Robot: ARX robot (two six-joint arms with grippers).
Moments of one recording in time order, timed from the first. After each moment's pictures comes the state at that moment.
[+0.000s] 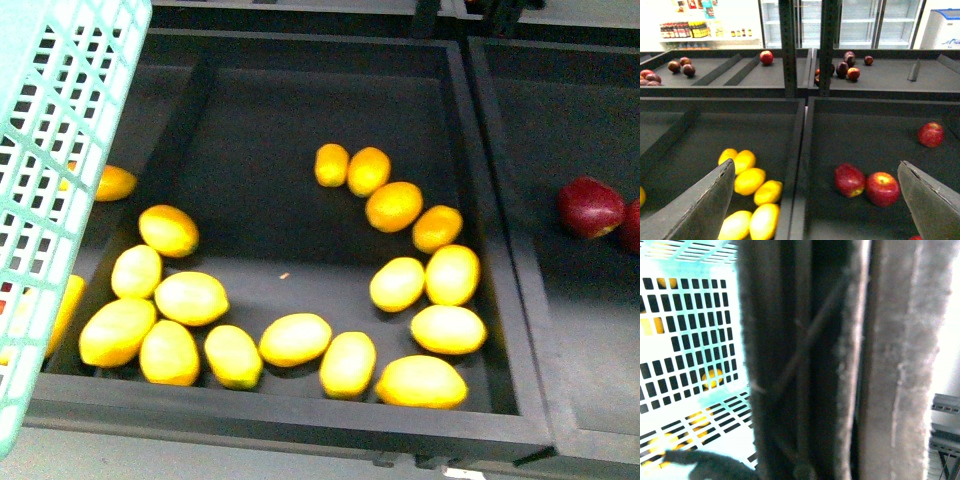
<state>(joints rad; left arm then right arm) 0.12 0.79 0.87 -0.39 0.15 -1.46 0.00 0.00 0.02 0.00 0.00 0.00</state>
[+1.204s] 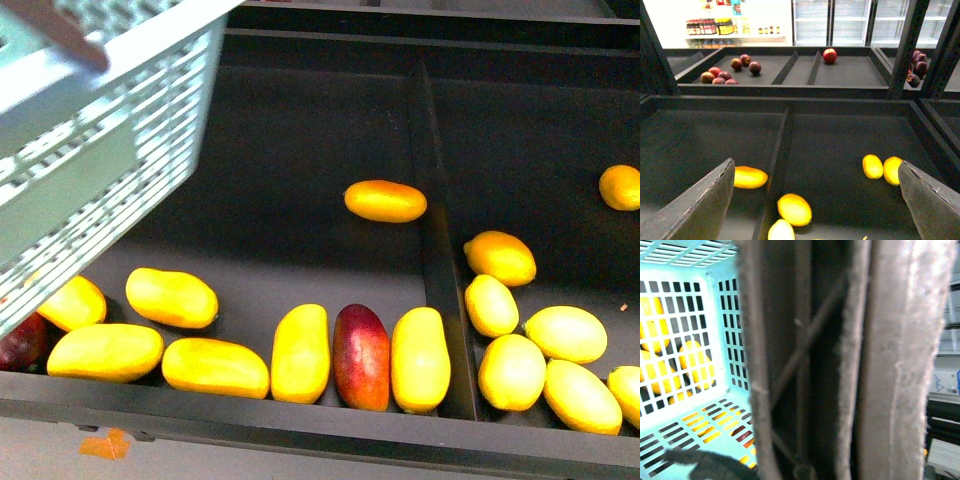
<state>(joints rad) -0.13 1.14 1.07 -0.49 0.07 -1.04 0.00 0.00 0.02 0.00 0.00 0.00</state>
